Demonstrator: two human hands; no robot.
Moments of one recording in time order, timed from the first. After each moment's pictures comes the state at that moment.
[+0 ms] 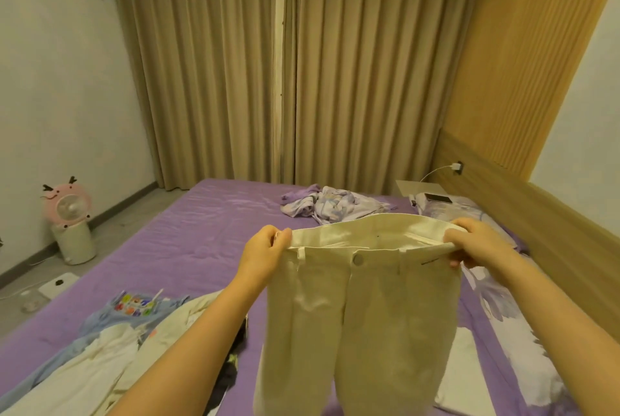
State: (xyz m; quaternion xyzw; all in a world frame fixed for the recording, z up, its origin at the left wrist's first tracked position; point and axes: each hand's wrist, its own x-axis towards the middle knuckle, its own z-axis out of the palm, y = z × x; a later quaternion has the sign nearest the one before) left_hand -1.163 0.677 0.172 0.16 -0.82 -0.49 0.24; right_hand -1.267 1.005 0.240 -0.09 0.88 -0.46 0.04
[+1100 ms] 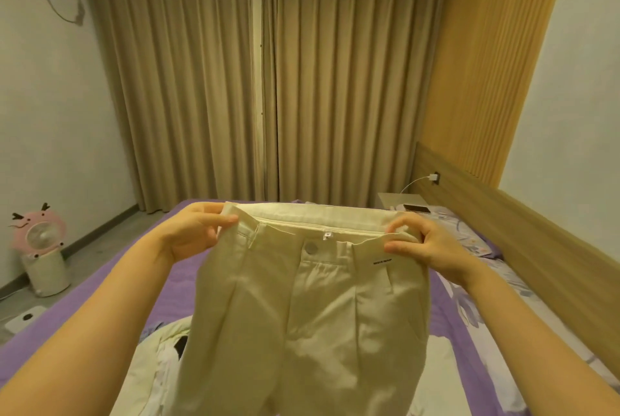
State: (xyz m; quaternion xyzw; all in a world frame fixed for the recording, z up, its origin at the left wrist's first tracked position) left_hand -1.159 0.632 0.263 0.00 -0.70 -0.72 0.01; right_hand -1.258 1.026 0.252 -0.34 0.78 -0.52 0.02
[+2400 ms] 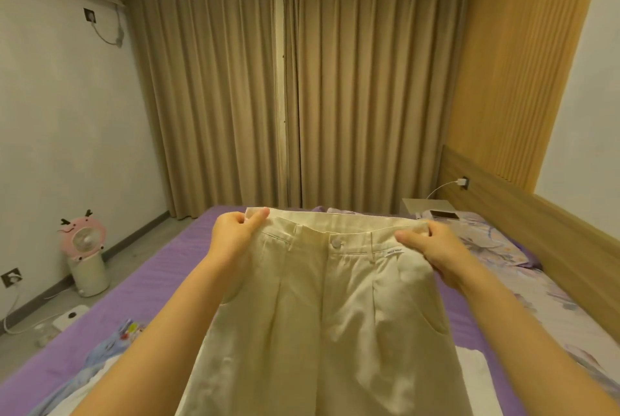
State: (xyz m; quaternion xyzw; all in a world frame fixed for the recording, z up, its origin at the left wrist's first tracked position) left_hand -1.150 0.679 0.251 0.21 -0.75 -0.55 0.29; right_hand -1.253 0.982 0.249 -0.15 0.75 -0.64 0.03
